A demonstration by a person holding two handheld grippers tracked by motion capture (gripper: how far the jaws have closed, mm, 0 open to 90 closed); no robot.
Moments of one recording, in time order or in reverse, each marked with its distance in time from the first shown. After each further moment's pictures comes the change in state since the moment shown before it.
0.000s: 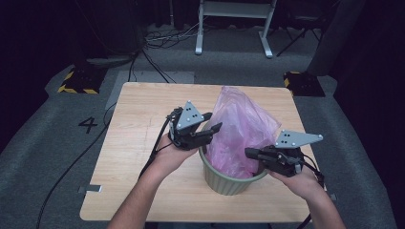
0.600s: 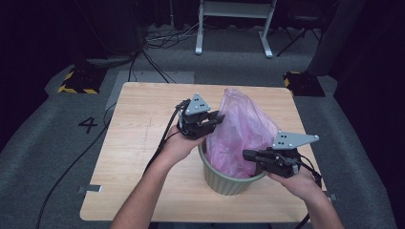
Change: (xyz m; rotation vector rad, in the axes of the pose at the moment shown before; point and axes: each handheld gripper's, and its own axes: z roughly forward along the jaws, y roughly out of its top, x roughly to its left) left arm 0.010 0.002 0.037 0.060 -0.071 -0.020; right arm 0.000 -0.004 0.006 0.010 0.032 -0.001
